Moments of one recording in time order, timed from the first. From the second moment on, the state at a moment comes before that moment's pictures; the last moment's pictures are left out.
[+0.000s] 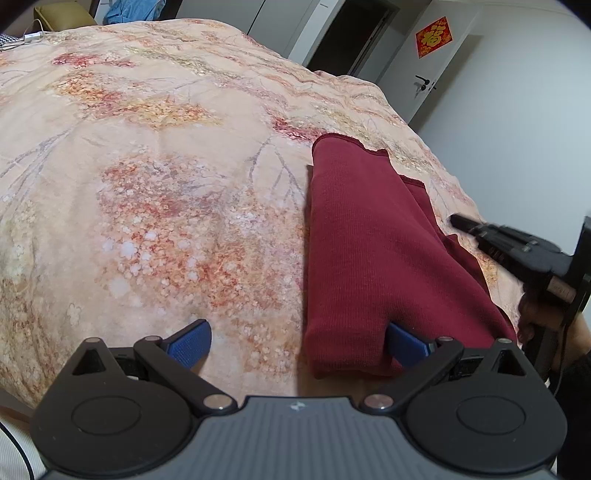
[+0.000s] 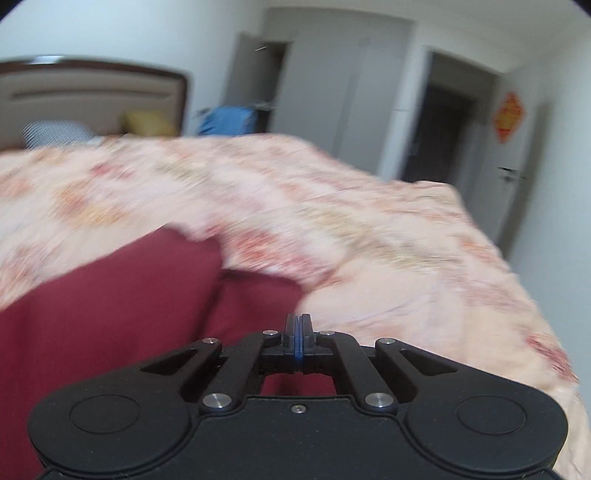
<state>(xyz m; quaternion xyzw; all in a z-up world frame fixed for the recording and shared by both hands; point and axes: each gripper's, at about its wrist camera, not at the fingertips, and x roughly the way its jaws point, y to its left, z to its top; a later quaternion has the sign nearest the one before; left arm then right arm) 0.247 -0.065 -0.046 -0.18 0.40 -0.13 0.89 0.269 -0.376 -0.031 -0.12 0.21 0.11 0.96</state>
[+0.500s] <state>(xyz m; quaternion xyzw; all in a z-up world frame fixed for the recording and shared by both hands) 0.249 -0.066 -0.050 -0.18 0.40 -0.14 0.89 0.295 -0.342 -0.059 -0.16 0.27 0.25 0.92</state>
